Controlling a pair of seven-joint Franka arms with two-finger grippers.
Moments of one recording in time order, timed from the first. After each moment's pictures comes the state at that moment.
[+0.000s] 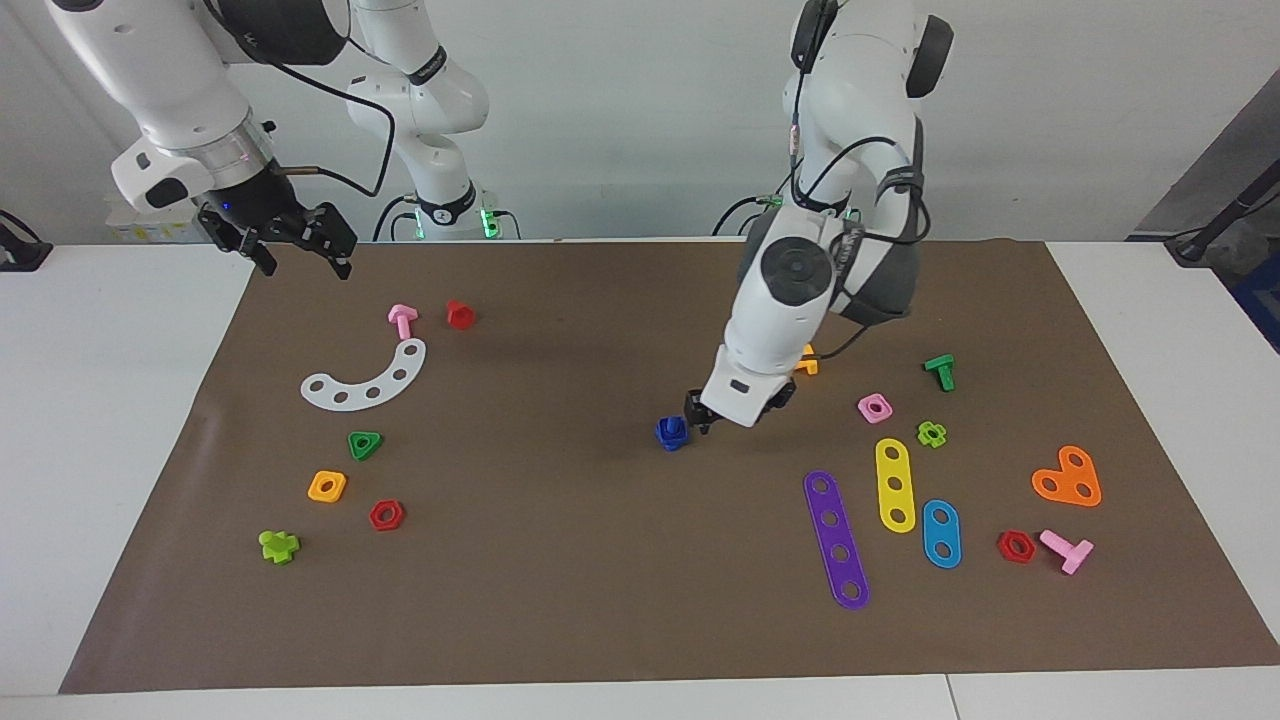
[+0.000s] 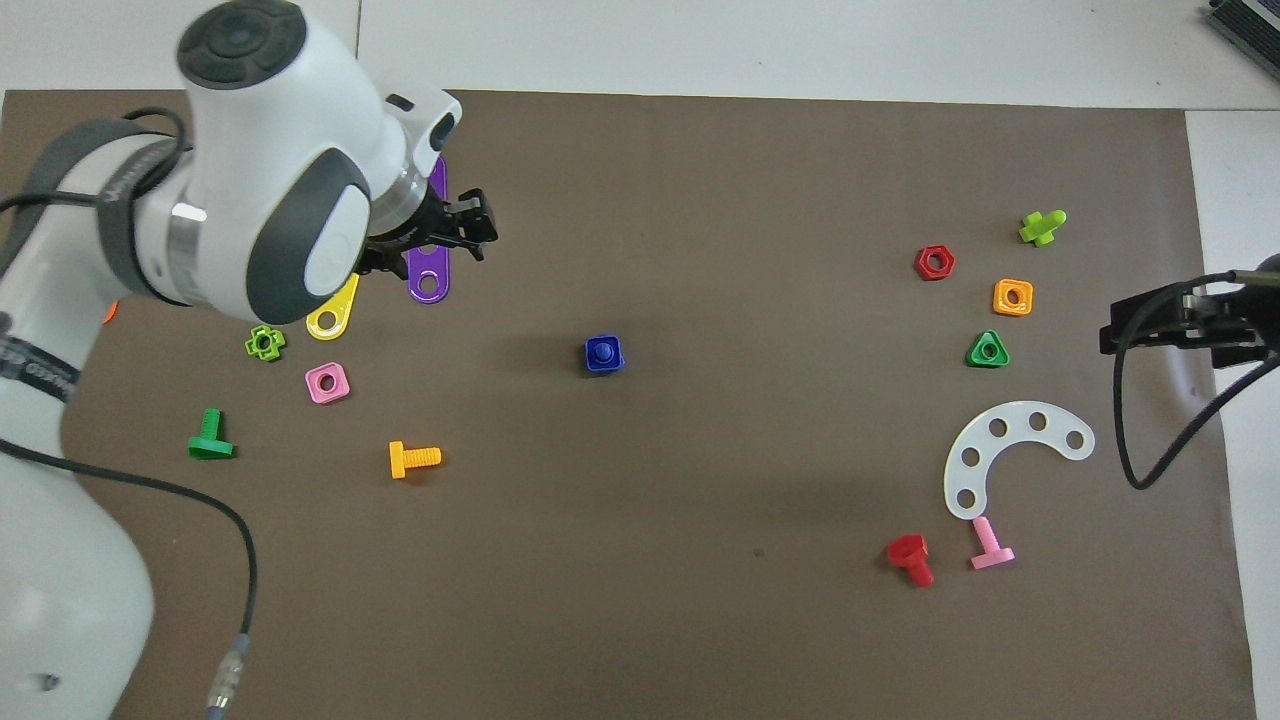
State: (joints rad) left arm -0.28 0.41 -0.05 -1.34 -0.06 1.73 -0.50; right arm 0.02 -0.02 -0.06 -1.60 0.03 1.53 0.11
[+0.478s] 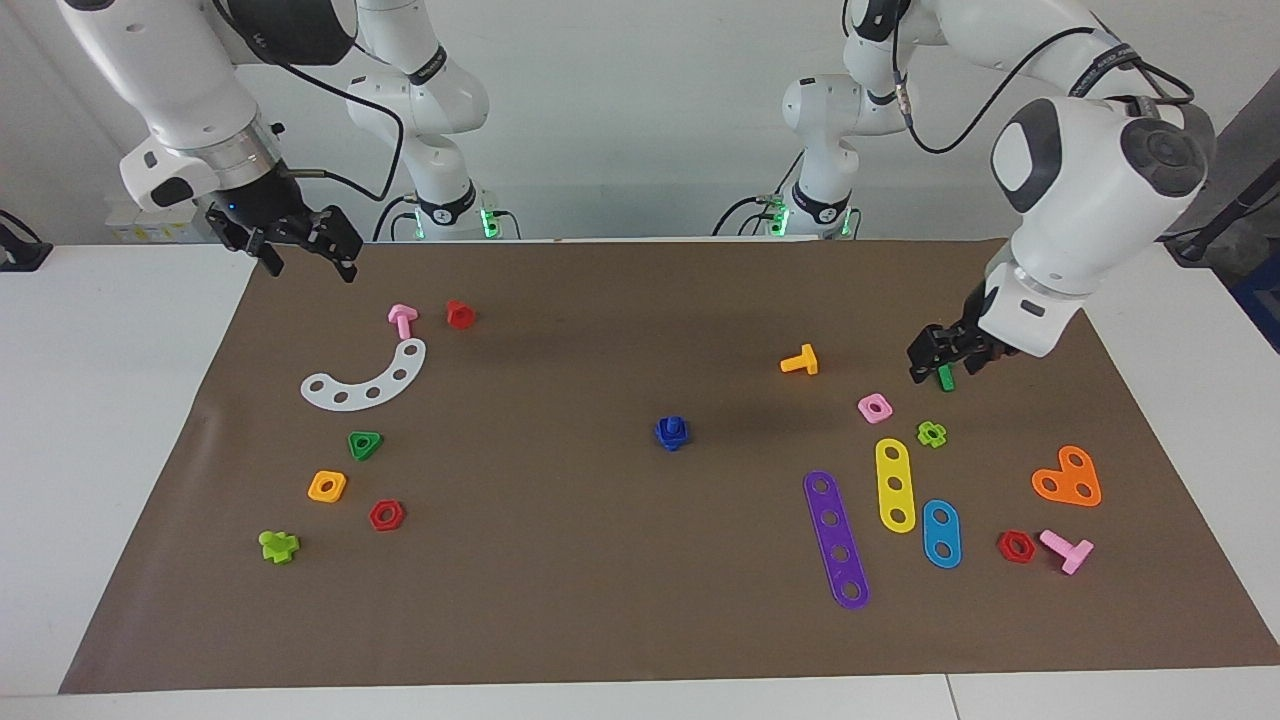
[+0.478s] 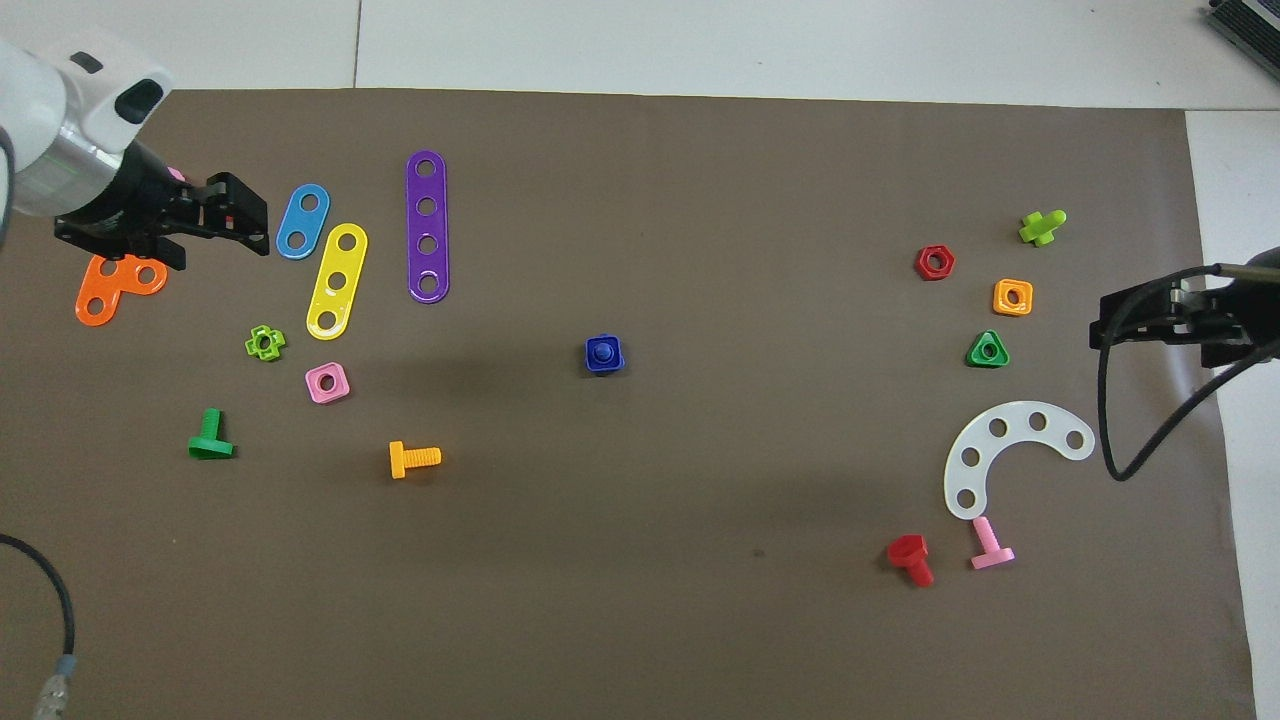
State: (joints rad) left arm -0.04 0.30 -0.04 -1.36 -0.06 1.60 -0.16; right arm 0.02 -0.02 -0.04 -1.60 0.03 1.54 0.16
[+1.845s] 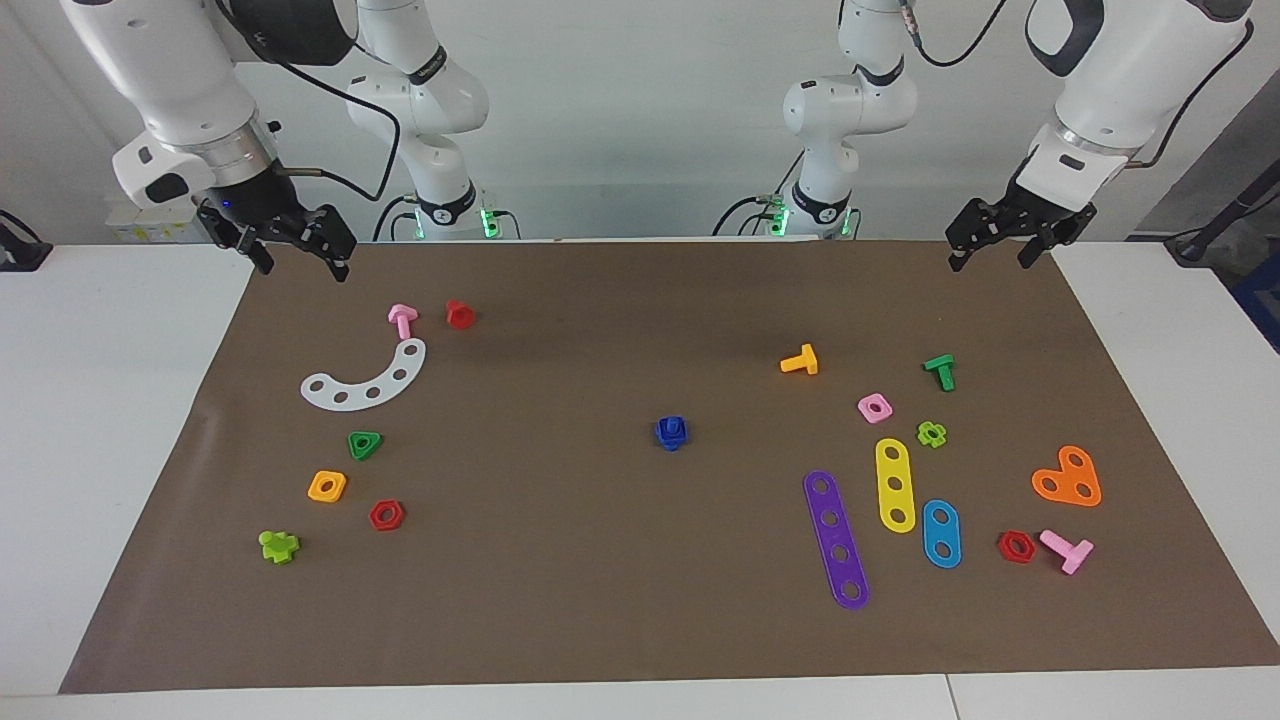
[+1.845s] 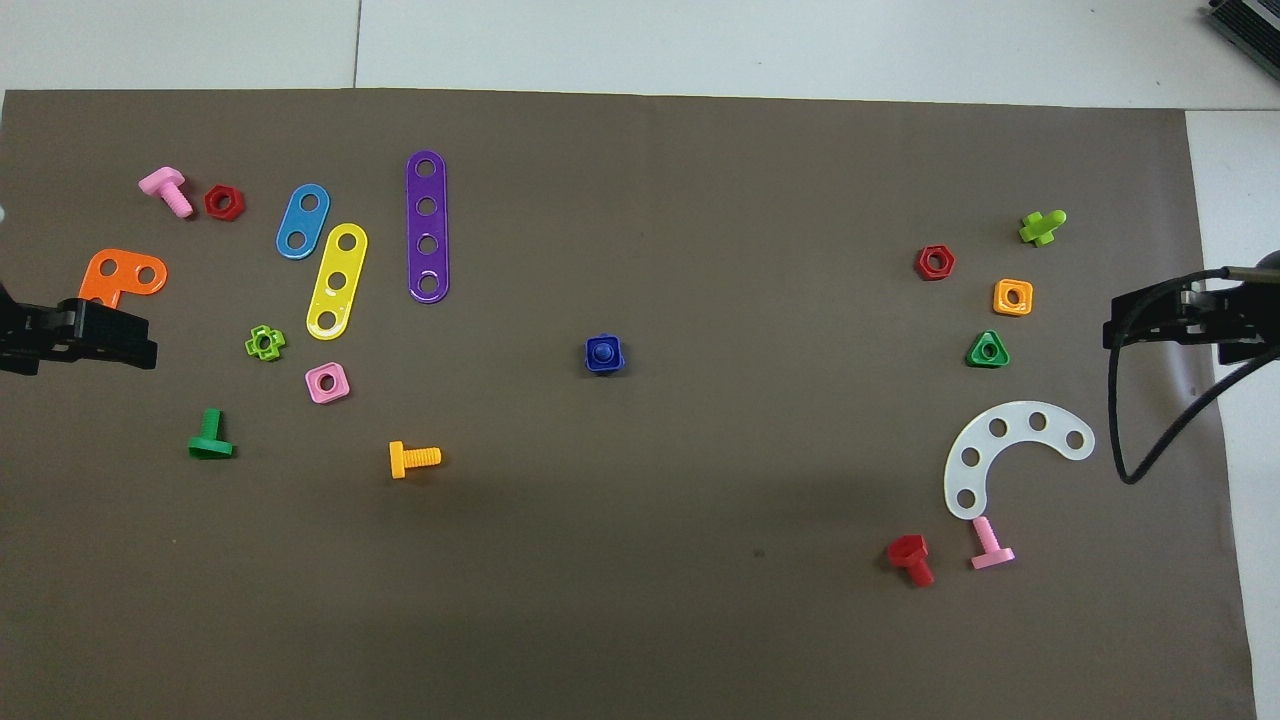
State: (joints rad) left arm 0.03 -0.05 -0.06 -1.63 -0.02 1.56 -0.01; right arm 0.02 -0.02 -0.04 -1.60 -0.01 1.54 0.13
